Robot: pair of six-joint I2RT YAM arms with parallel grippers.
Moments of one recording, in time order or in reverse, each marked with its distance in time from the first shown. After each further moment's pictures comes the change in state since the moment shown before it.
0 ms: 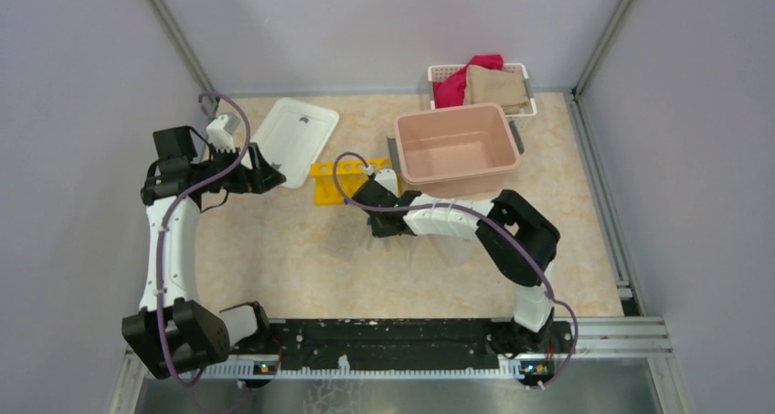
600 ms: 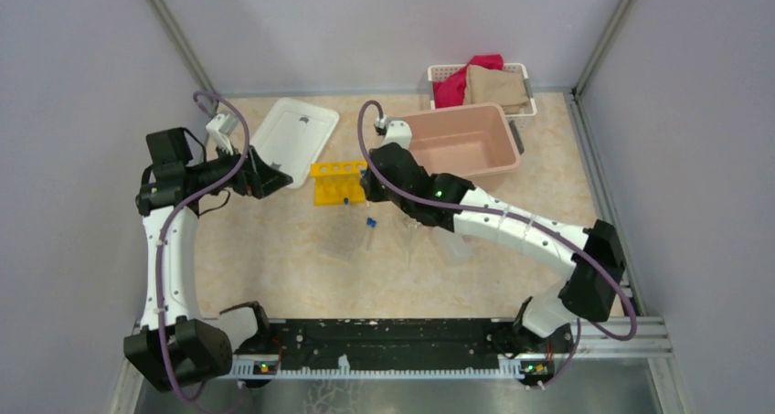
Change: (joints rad) left arm 0.000 -0.066 0.009 -0.002 0.220 0.006; right arm 0.031 -0.401 0.070 -0.023 0.067 -0.030
